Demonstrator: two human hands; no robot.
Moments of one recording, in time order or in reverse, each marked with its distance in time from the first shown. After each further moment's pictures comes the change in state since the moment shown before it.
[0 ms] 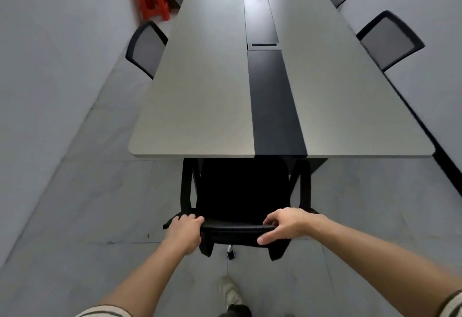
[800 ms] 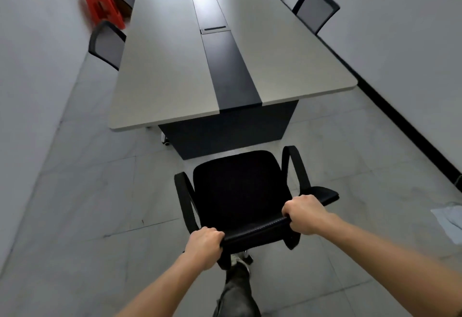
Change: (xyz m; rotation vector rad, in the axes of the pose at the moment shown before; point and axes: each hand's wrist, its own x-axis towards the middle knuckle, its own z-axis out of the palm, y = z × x) left_hand -0.194 0.108 0.124 0.034 0.051 0.325; right_hand -0.165 0.031 0.221 -0.299 0.395 0.091
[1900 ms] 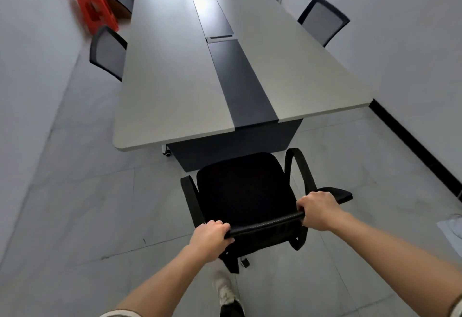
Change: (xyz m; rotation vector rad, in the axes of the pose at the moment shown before) left_hand 0.066 -0.097 -0.058 -0.111 0.015 0.071; right_hand 0.091 -0.001 -0.048 -0.001 0.083 0.178
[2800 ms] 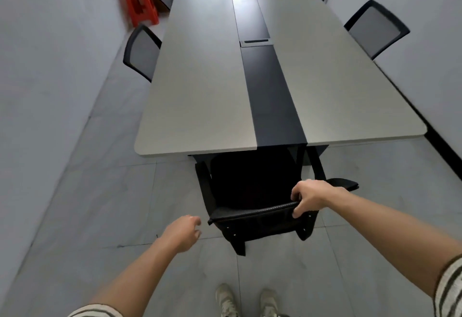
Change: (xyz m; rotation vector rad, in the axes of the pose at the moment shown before) left_hand 0.039 -0.095 -0.063 -0.183 -0.088 -0.414; right_hand 0.150 0.012 -0.101 0.141 -0.327 -0.122
